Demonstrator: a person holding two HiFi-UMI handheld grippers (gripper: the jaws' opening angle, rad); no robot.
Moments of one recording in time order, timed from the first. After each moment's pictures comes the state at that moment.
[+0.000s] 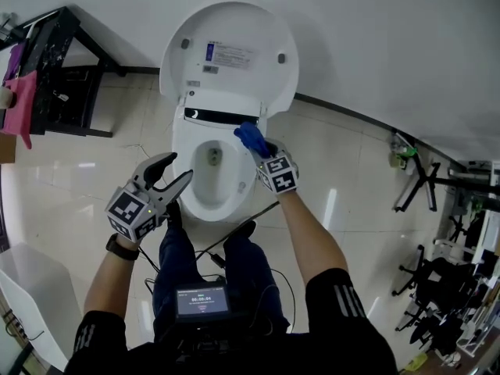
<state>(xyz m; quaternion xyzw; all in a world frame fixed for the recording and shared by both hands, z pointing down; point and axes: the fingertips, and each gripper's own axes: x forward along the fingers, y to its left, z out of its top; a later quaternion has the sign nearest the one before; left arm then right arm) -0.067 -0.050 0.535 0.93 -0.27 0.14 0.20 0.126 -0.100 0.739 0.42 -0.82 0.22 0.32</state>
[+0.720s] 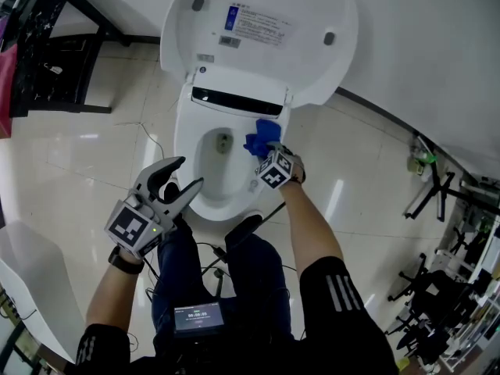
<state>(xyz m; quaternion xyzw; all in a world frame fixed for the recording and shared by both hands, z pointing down) -0.065 -0.049 0.614 0.92 -0.30 0.13 0.23 0.115 -0.057 0.961 0.25 -0.78 0.16 0.55</state>
